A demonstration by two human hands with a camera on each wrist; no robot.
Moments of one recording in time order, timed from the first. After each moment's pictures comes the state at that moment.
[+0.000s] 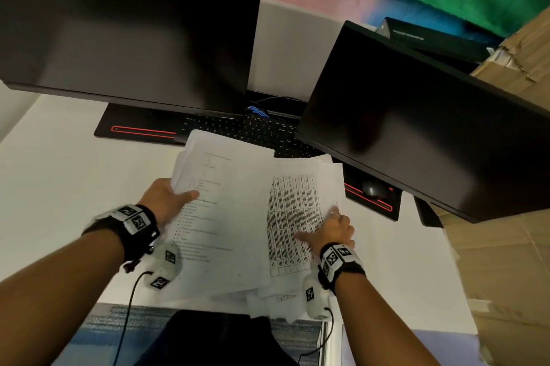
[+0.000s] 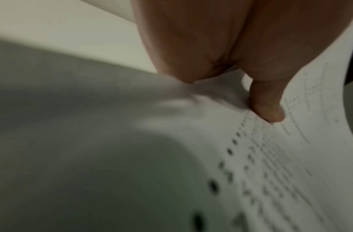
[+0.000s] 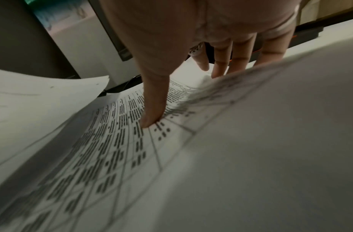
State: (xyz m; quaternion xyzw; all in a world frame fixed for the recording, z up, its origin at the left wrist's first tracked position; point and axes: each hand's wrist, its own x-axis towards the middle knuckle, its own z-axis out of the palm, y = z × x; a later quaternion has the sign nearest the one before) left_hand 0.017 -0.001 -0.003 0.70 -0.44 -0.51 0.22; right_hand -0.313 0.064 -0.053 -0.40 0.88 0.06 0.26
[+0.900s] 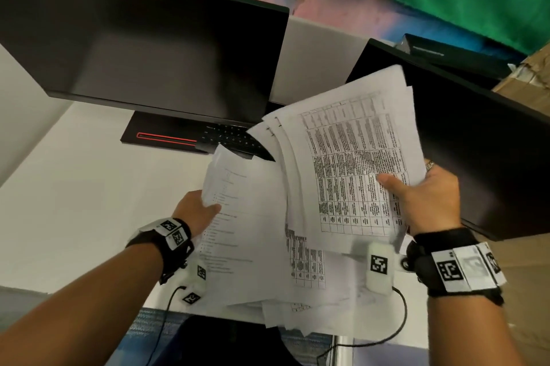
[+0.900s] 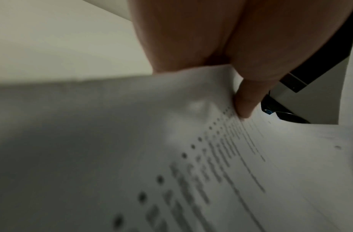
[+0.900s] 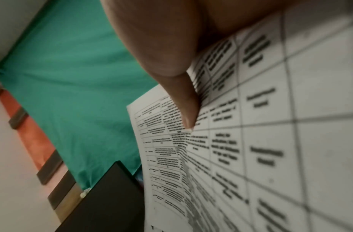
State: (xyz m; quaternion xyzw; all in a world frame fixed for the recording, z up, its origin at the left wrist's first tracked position) left_hand 0.011 0.002 -0.022 0.72 -0.51 -0.45 0.14; right_hand -0.337 0.051 0.149 -0.41 0.74 -0.44 0.28
